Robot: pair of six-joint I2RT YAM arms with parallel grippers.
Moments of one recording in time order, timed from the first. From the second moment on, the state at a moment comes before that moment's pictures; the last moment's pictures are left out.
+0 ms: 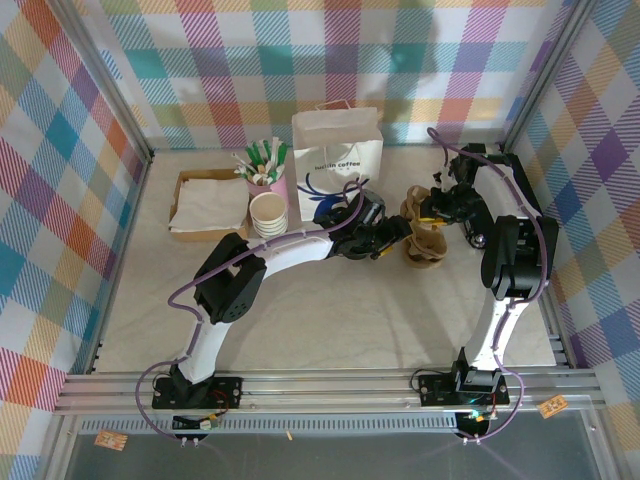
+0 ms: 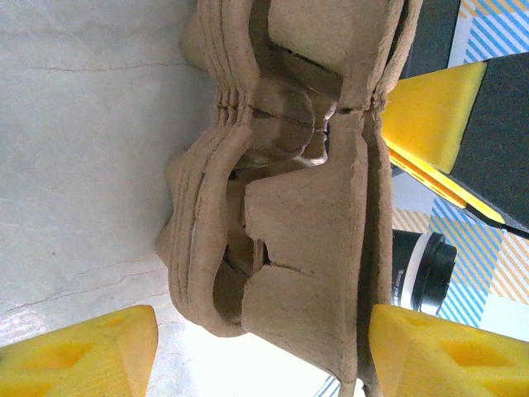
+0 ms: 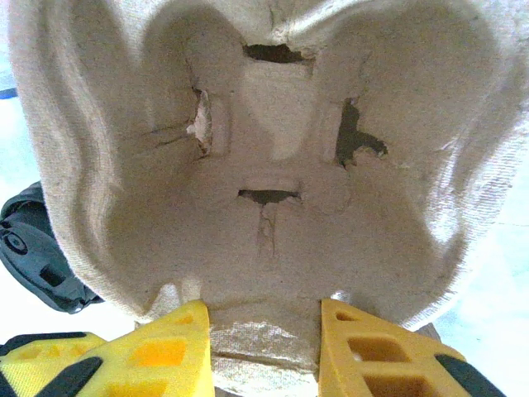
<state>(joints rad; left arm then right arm) -0.86 2.13 1.63 -0.15 0.29 -1.25 -0.05 1.97 1.66 -1.12 -0.45 0.02</state>
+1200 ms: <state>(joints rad) -0.86 2.20 1.67 -0.14 0.30 -1.26 -0.10 1.97 1.65 -1.21 -0.51 0.01</state>
